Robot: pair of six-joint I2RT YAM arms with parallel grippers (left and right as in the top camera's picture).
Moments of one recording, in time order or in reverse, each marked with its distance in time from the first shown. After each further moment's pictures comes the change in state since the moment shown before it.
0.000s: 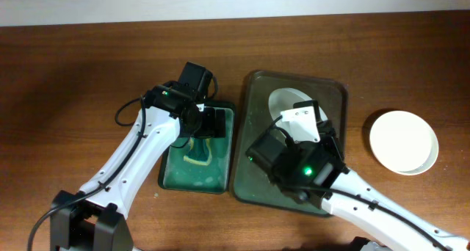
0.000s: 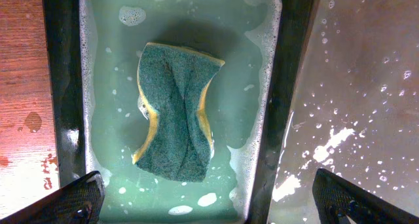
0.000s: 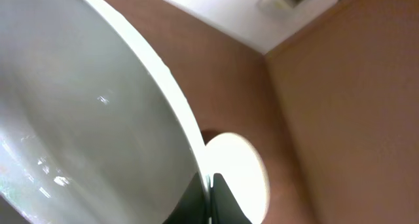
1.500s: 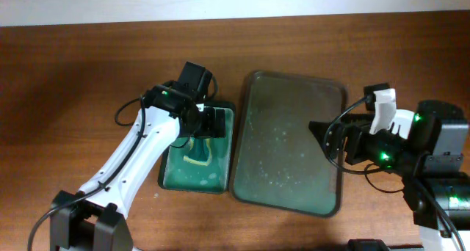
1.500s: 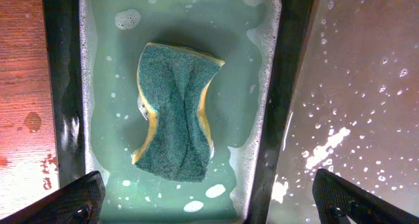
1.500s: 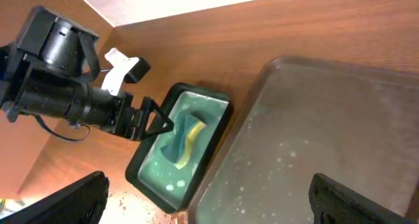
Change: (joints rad) left arm 0.000 0.000 0.001 0.000 0.003 0.000; right arm -0.872 -0.408 0.040 0.214 -1.757 -0.409
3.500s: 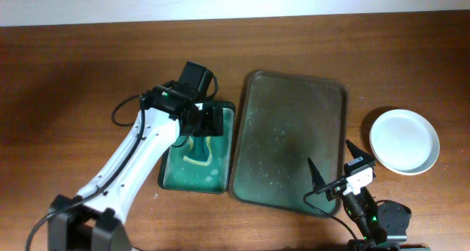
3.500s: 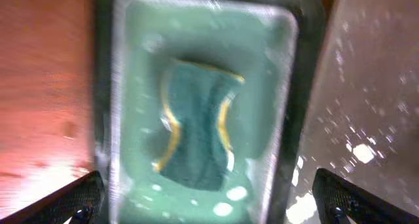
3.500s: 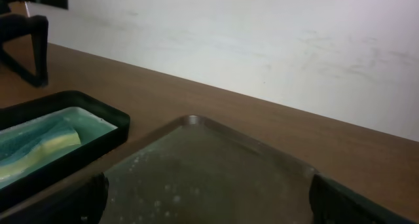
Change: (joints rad) left arm -0.013 -0.027 0.002 0.012 -0.108 0.000; right arm -0.007 -0.899 -1.125 0.845 0.209 -0.279
